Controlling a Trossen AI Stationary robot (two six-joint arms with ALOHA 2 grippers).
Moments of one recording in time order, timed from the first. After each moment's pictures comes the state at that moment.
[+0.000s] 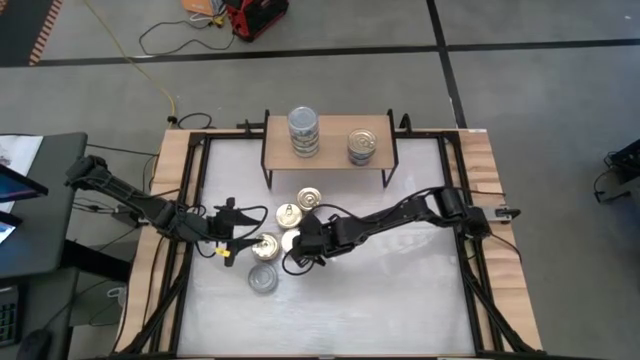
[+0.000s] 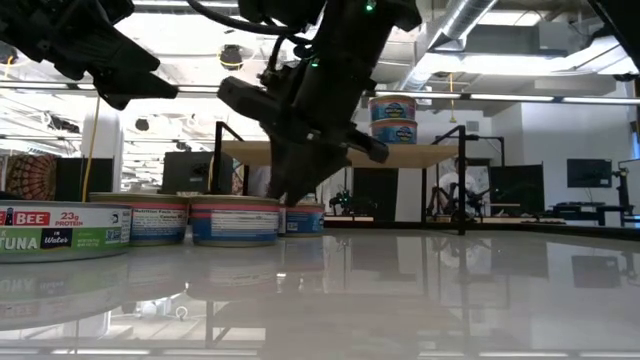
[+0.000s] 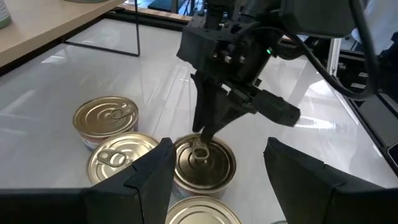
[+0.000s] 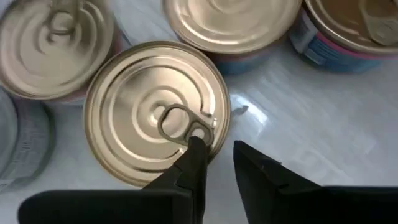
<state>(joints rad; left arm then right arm) -0.45 0.67 0.37 -0.01 -0.53 -0.33 0.20 2.19 1.70 -0.69 0.39 0.95</state>
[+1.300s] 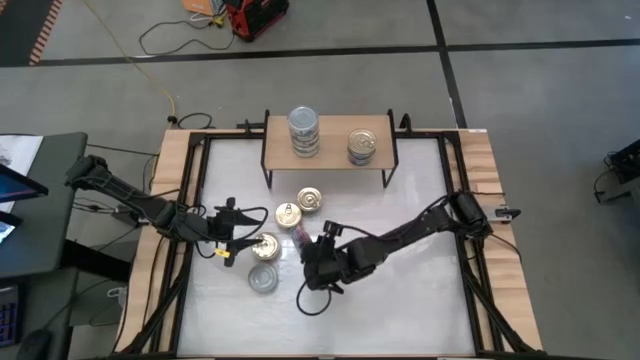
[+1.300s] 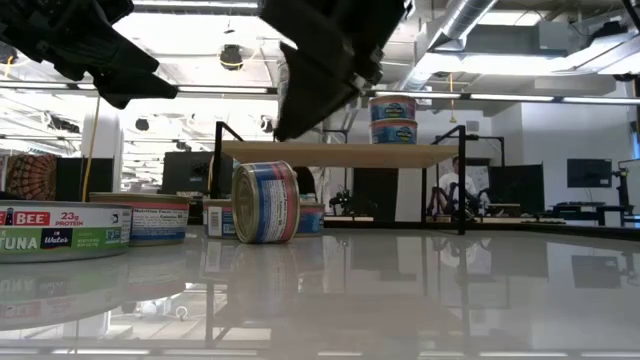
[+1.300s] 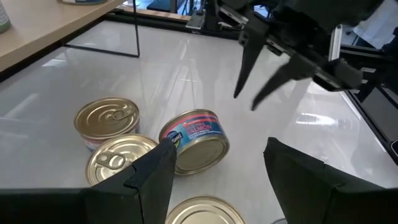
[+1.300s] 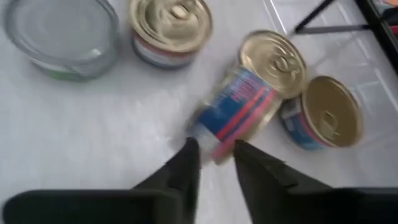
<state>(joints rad) -0.45 0.67 0.37 -0.01 -0.53 -0.31 0.36 2.07 1.66 -0.64 0.63 0.39</state>
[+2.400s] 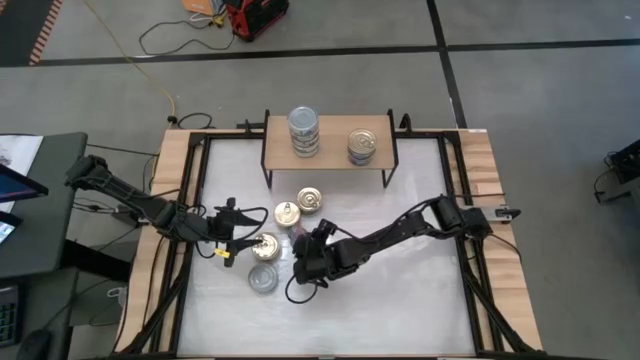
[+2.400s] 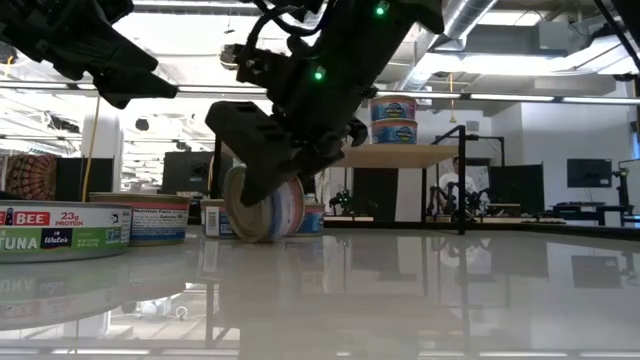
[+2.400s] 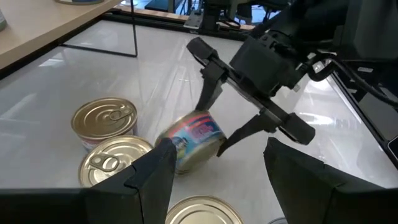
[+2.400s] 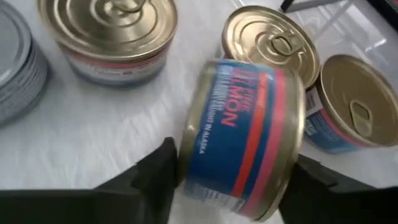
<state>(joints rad) -0.45 0.67 0.37 -0.01 -0.52 -0.31 0.31 2.23 1.66 -0.48 0.71 0.51</state>
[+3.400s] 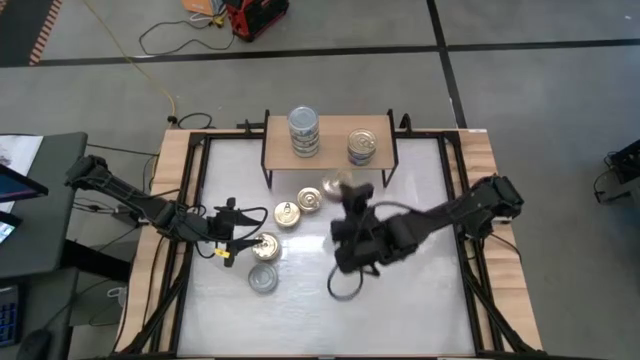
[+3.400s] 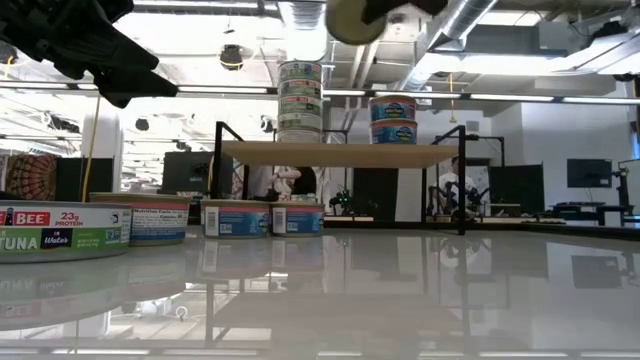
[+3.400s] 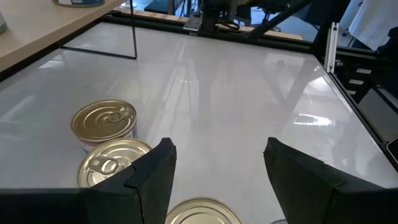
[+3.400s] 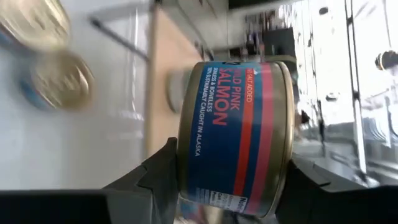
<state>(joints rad) -0.45 0.67 0.37 0.00 -0.52 -0.30 0.37 1.78 1.66 -0.96 1.28 -0.34</state>
